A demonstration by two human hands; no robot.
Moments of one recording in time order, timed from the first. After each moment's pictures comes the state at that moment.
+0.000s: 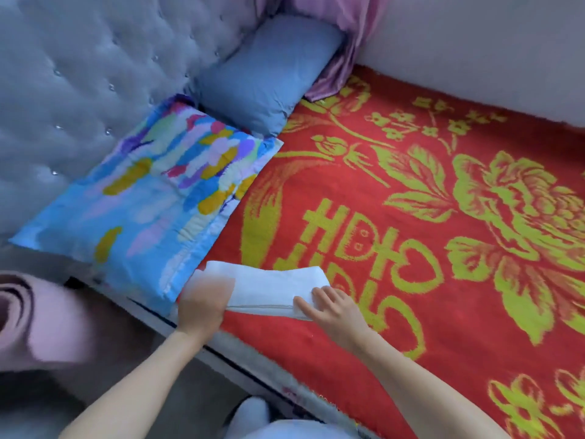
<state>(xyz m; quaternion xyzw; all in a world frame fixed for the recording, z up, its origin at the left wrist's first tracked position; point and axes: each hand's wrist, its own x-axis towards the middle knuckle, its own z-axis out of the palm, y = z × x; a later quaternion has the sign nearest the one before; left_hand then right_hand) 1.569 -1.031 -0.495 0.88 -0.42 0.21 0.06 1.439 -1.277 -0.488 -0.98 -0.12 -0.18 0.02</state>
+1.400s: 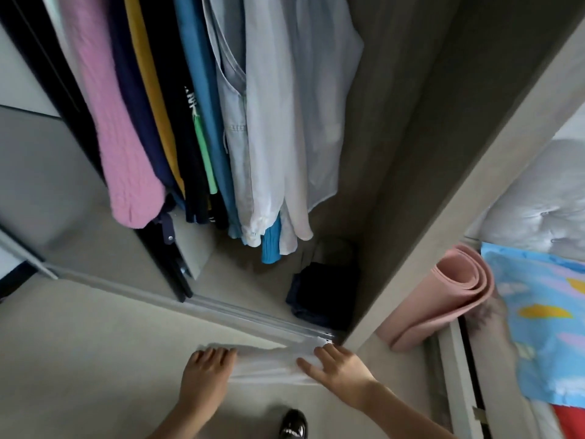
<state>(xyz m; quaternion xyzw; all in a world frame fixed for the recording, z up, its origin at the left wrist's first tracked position) 1.032 -0.409 -0.498 0.95 0.30 0.13 -0.04 1.266 -0.574 -0.482 -0.62 -0.77 -0.12 0.06</state>
